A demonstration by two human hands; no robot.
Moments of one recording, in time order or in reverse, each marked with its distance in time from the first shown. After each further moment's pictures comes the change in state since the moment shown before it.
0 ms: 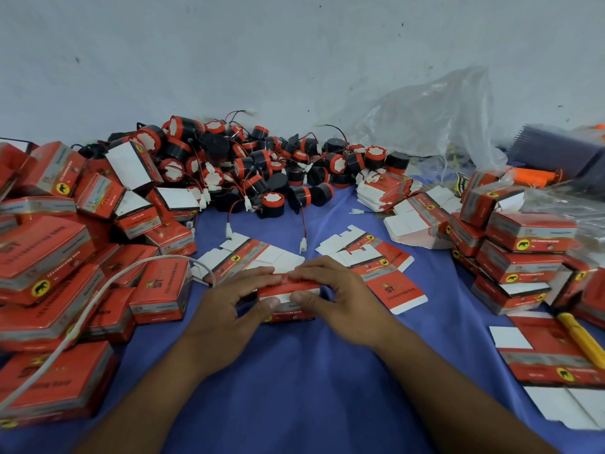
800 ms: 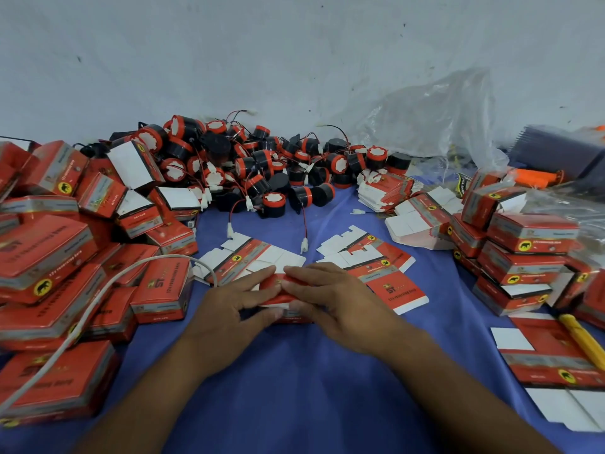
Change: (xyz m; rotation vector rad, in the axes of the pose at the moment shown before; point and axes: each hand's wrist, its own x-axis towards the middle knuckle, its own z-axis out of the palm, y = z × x) left_hand 0.000 -0.007 0.001 0.159 -0.030 0.050; right_hand -0.002 -0.011 -0.006 -0.484 -0.150 -0.267
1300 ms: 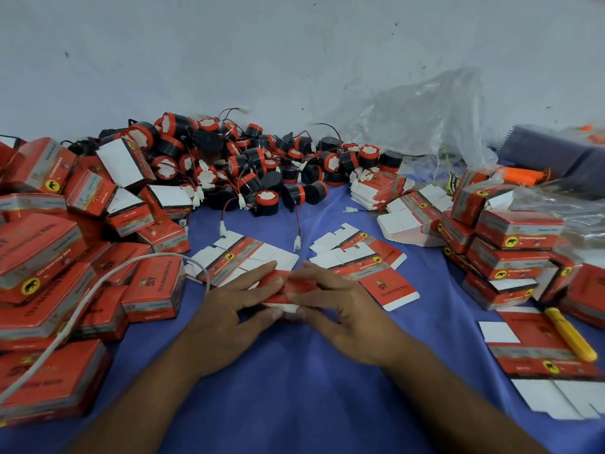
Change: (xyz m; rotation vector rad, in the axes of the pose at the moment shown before) left_hand 0.001 -0.002 0.006 -0.023 -0.039 0.078; right_hand -0.018 0.000 0.005 0.272 0.160 -0.004
